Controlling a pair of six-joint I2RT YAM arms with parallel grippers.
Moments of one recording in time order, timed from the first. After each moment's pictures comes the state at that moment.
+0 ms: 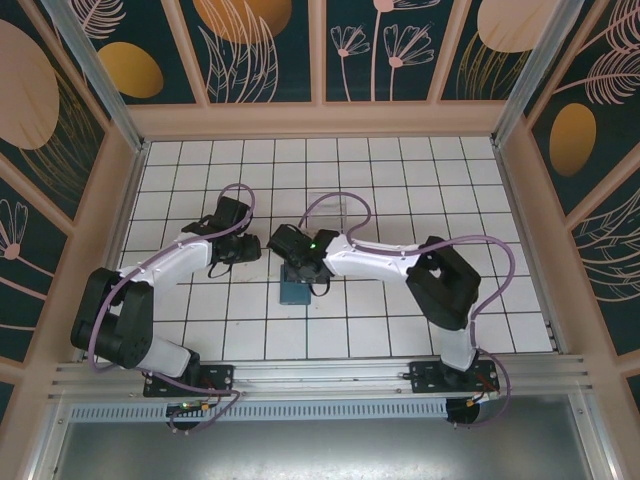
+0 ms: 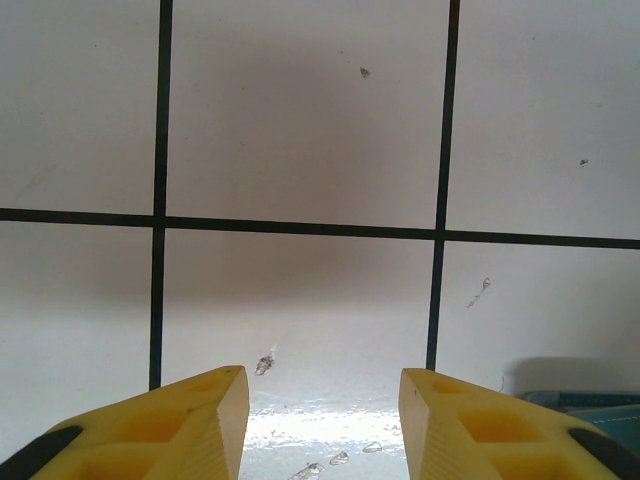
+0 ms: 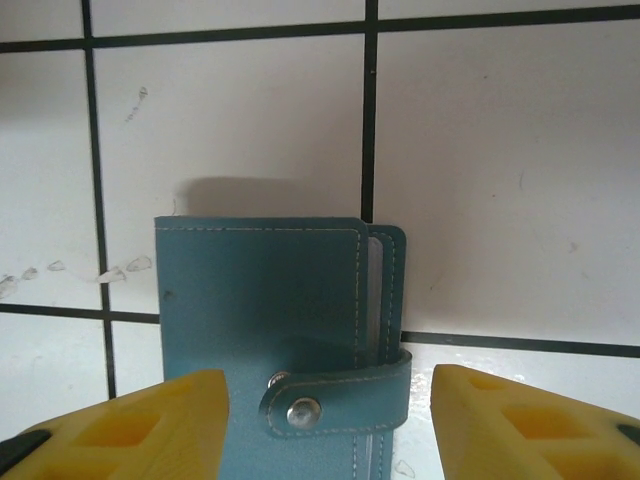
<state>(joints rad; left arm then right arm) -0.37 1.48 0.86 -0.51 -0.01 -0.49 1.06 1.92 1.39 -0.70 0.19 0.98</state>
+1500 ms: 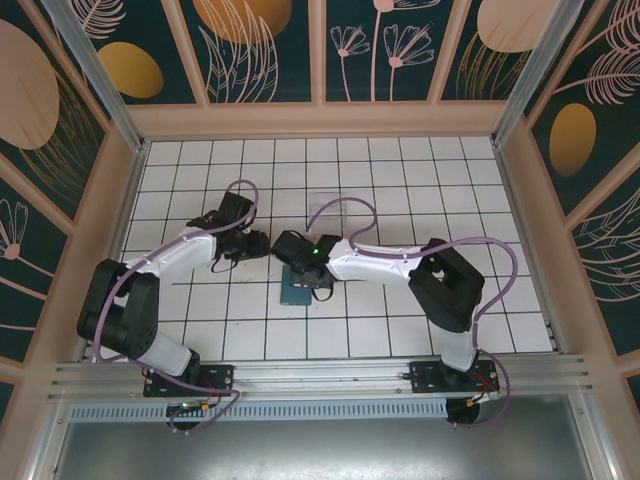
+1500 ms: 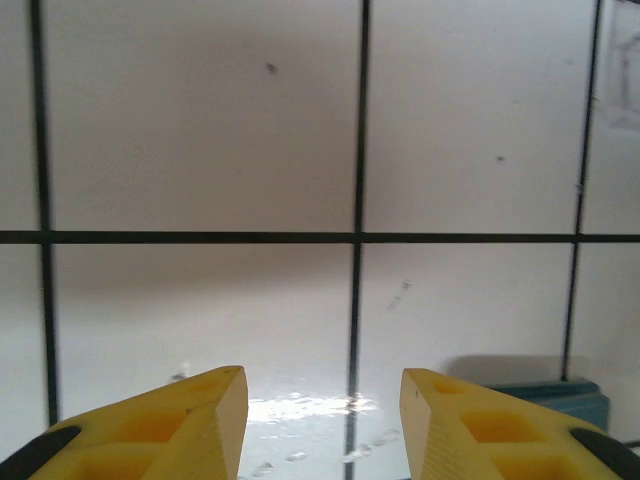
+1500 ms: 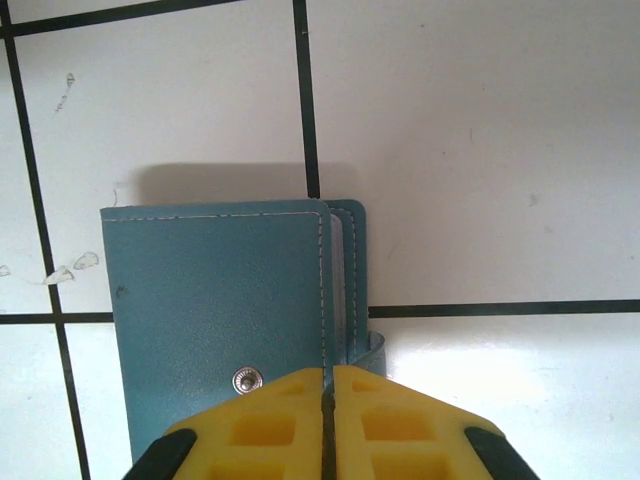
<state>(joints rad) -0.39 1.53 0.90 -0.49 0.12 -0.51 1.08 1.88 1.32 -0.69 0.21 1.07</state>
